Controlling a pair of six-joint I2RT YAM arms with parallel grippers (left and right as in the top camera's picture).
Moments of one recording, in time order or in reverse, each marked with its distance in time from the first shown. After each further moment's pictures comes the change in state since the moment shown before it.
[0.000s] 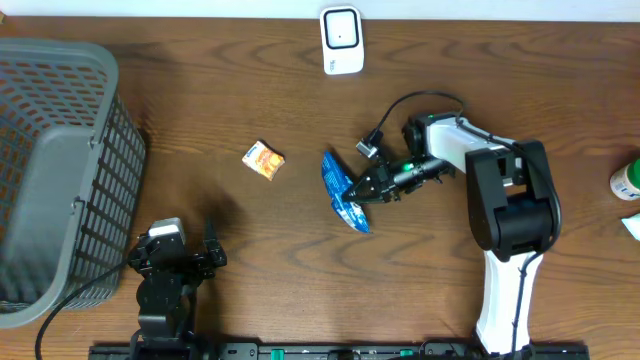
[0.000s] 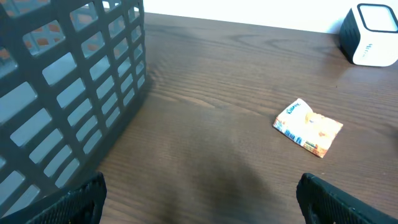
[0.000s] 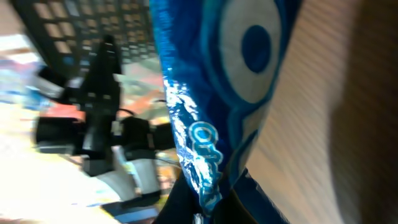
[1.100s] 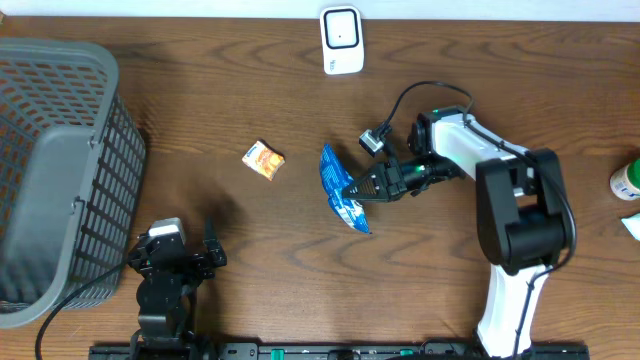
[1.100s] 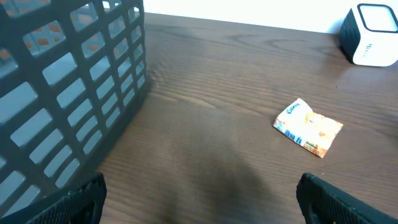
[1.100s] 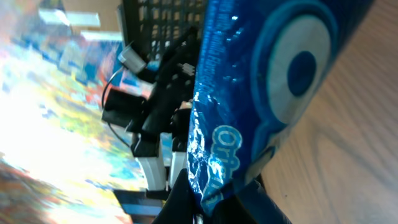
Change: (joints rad) left arm 0.000 0.000 0.000 0.000 0.000 0.000; right arm 0.010 -0.114 0.000 -0.362 -0.164 -0.430
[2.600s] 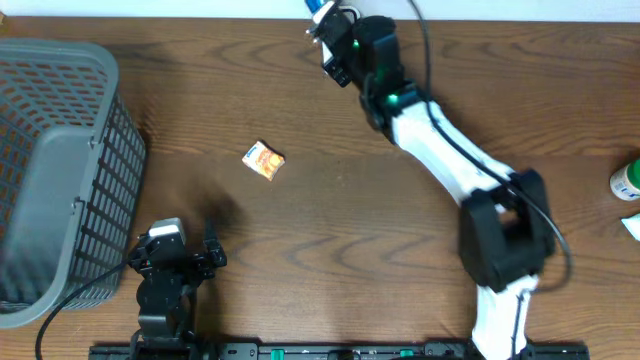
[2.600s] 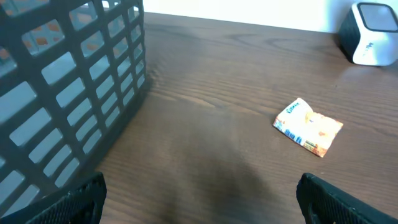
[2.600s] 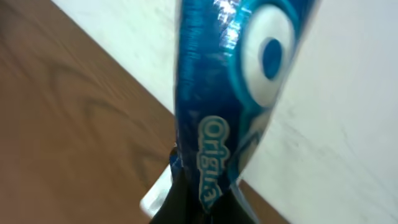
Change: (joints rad) left arm 0.000 0.001 0.000 0.000 0.002 0.000; right arm 0.210 0.000 0.289 1.572 1.506 0.294
